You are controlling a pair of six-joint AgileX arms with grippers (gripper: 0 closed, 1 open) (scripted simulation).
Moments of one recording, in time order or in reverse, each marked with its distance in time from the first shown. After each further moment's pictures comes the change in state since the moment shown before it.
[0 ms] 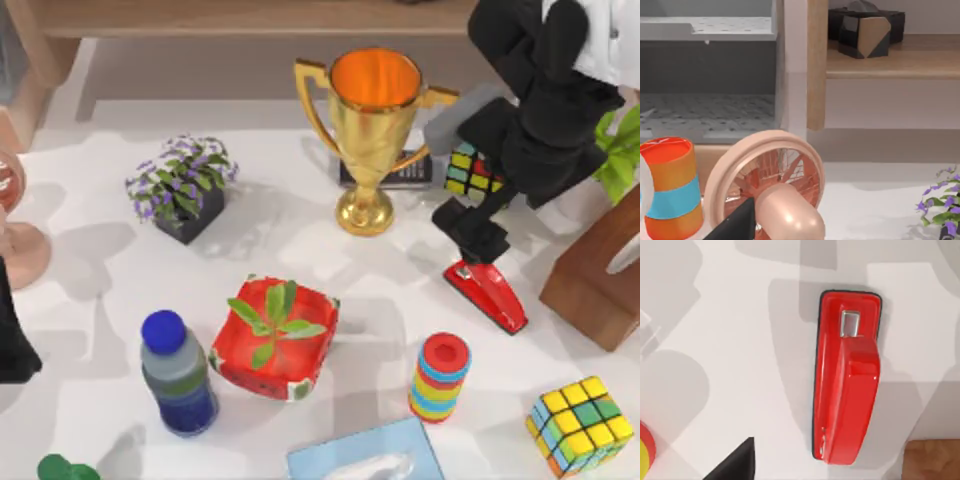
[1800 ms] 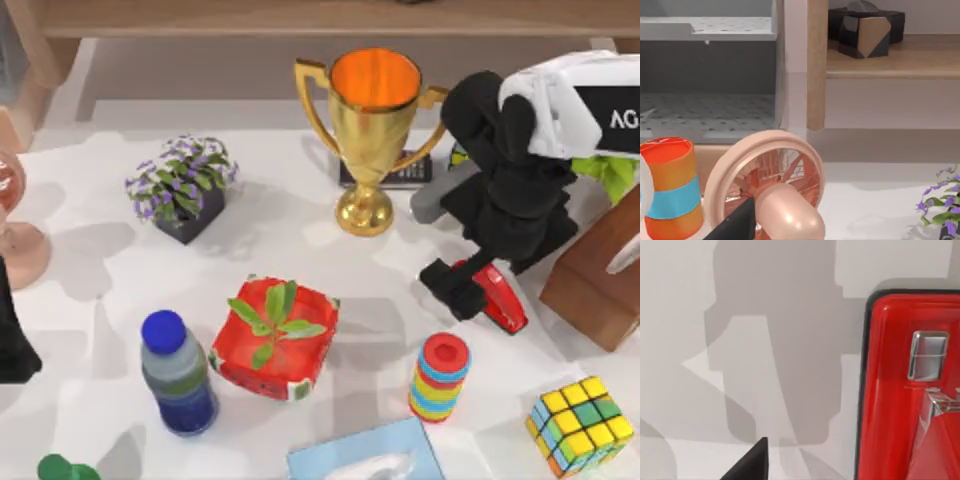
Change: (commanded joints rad) left arm 0.000 0.000 0.000 0.000 0.000 0.000; right arm 0.010 0.138 -0.139 0.179 0.004 0.067
